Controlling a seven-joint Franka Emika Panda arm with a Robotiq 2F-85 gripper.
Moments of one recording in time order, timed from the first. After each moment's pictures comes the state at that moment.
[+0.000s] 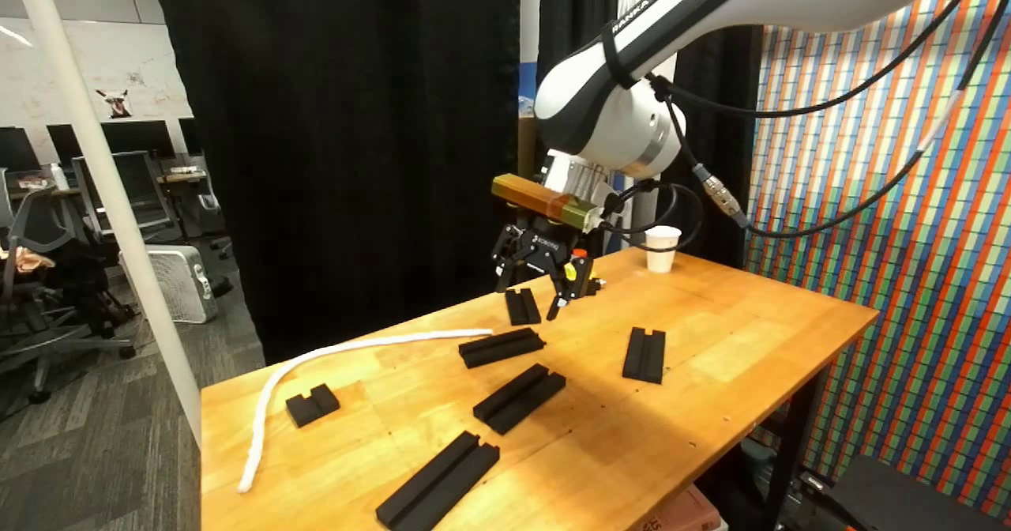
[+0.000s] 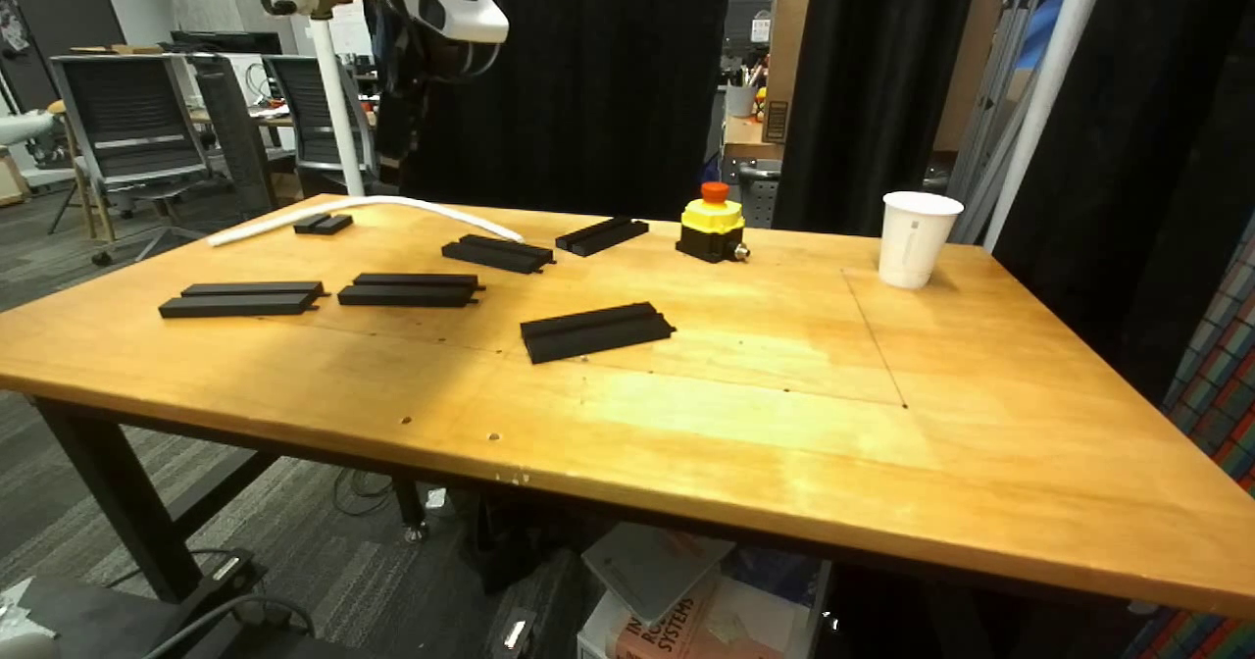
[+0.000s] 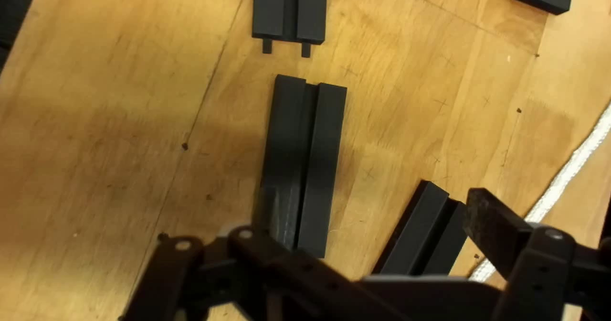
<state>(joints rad) 0.05 0.00 0.13 -2.23 0.49 2.33 1.03</state>
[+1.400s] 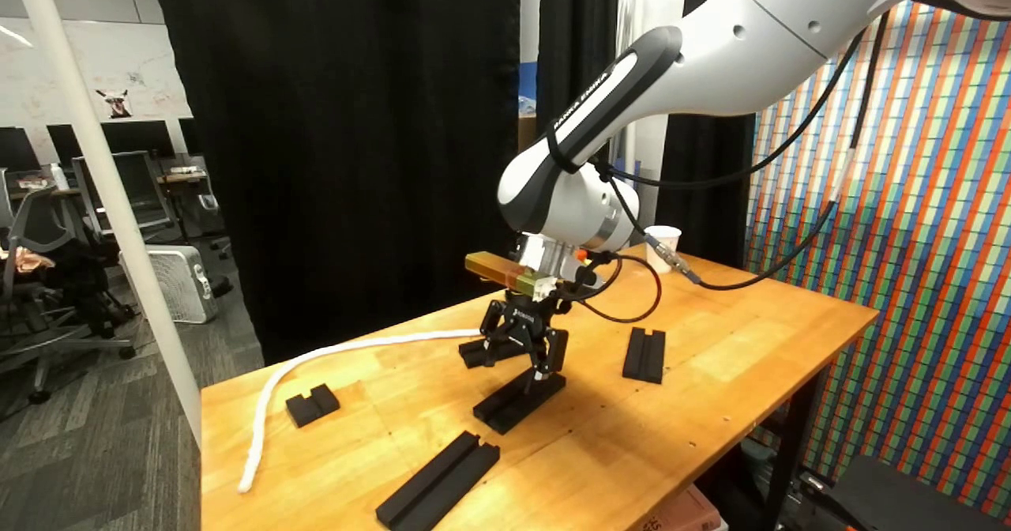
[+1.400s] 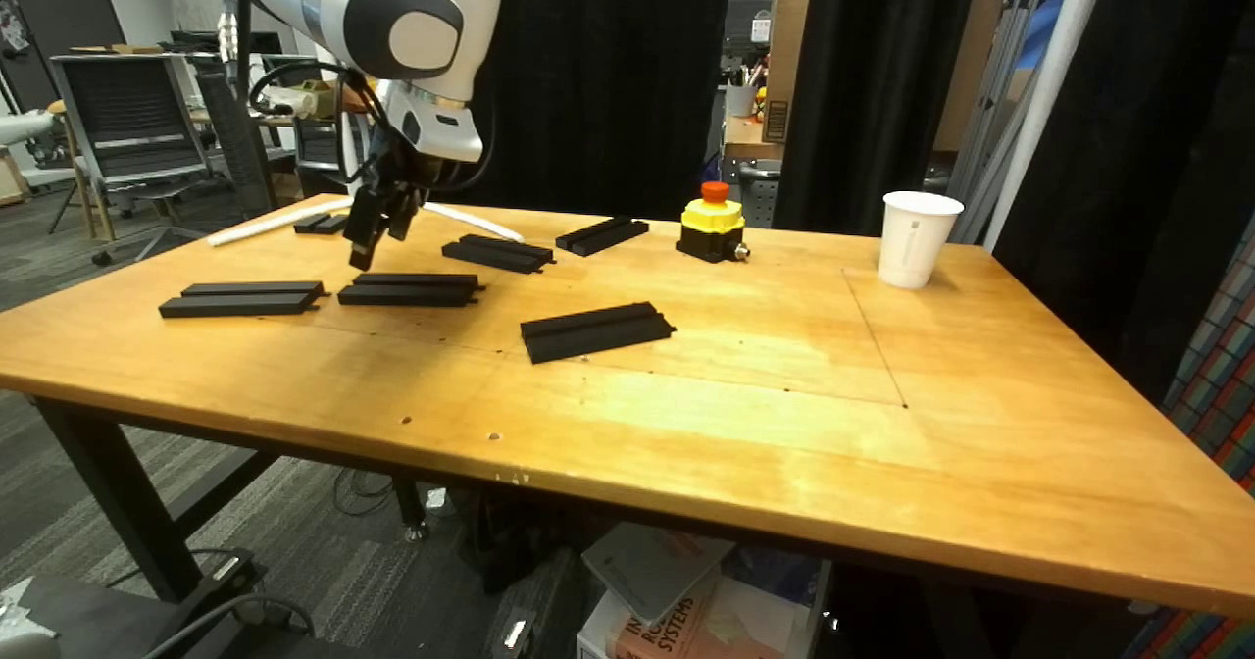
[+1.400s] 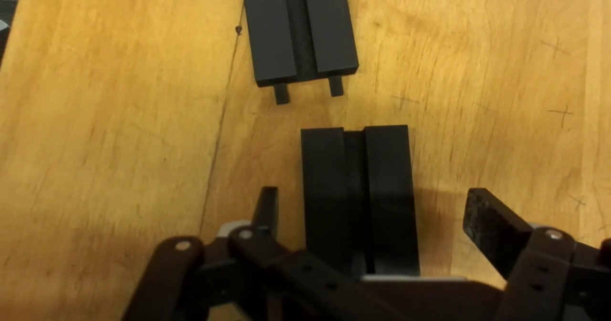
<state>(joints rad) 0.11 0.24 0.13 -2.18 0.60 2.37 1.17</state>
